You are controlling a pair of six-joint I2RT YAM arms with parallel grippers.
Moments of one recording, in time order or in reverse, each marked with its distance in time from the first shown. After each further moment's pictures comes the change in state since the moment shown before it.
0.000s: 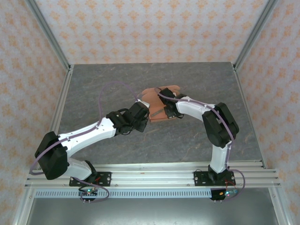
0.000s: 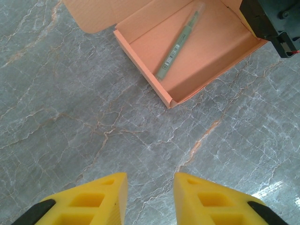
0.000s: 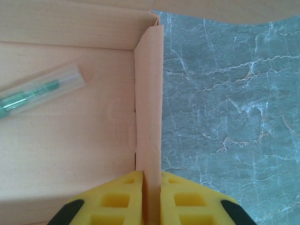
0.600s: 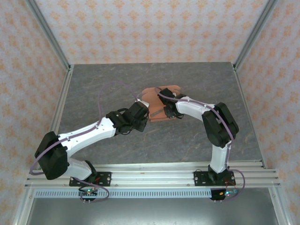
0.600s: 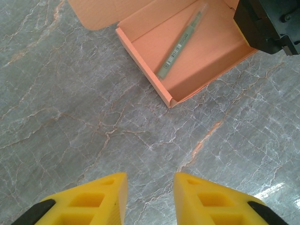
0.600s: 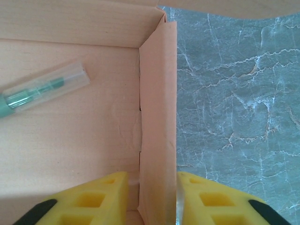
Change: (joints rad) left arm 0.006 0.000 0.000 0.000 0.001 -0.001; right arm 0.002 -0.001 0.001 -0.003 -0.019 0.028
